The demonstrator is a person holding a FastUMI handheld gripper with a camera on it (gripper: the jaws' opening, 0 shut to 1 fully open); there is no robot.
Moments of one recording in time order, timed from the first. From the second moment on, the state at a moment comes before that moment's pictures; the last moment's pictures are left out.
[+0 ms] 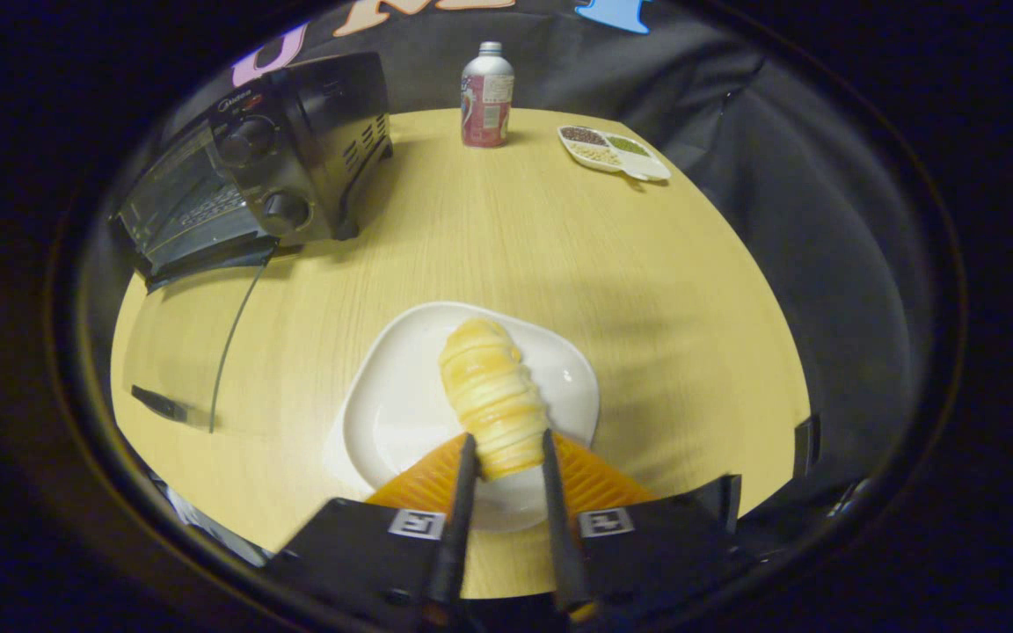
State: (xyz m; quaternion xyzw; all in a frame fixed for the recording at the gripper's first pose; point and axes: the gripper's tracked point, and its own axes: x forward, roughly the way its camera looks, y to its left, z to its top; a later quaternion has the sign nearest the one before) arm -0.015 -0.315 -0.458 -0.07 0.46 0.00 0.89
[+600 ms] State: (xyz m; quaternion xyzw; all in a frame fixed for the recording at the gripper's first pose) arm -0.023 -0.197 -0.395 0.15 0.32 -0.04 0.93
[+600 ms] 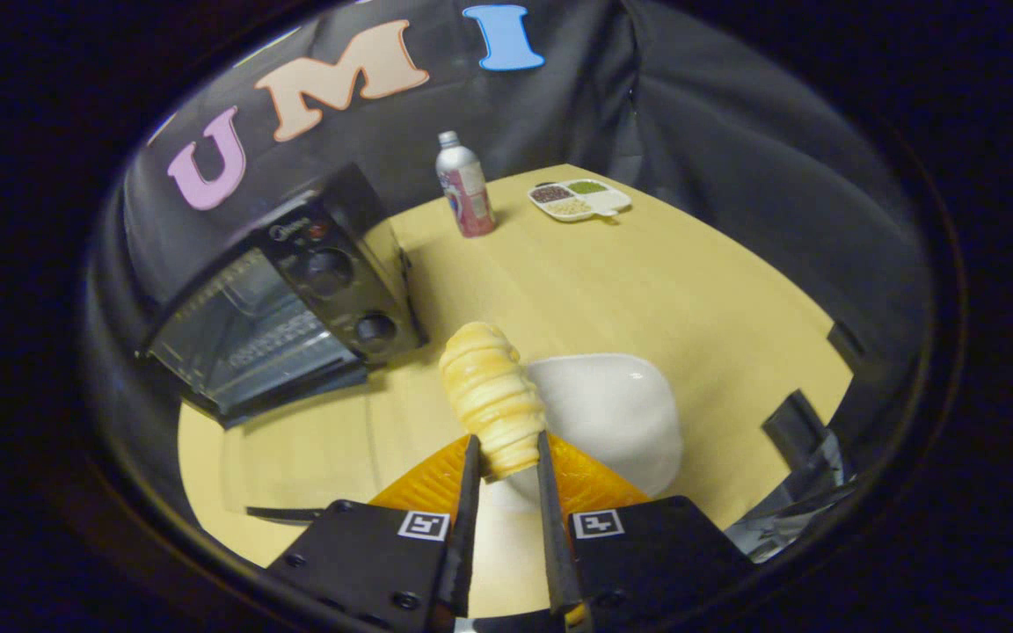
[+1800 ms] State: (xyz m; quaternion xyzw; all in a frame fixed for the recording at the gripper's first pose) arm 0.077 0.031 -0.365 0.22 0.25 -0.04 0.94
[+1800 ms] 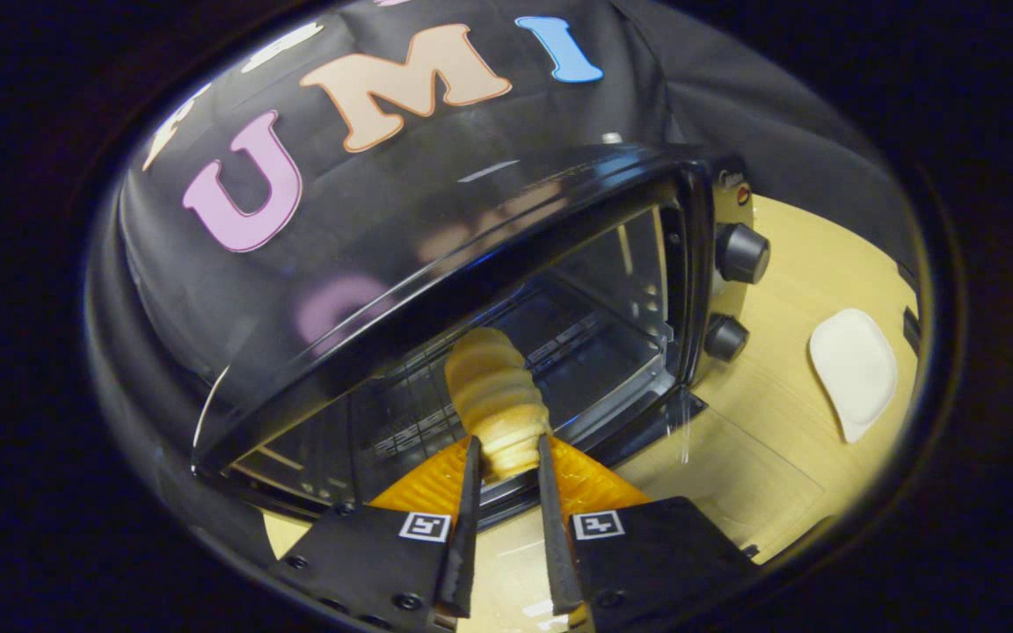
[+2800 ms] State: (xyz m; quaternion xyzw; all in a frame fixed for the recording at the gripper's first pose) arm 0.026 0.023 -0.352 0.05 0.26 0.09 0.96
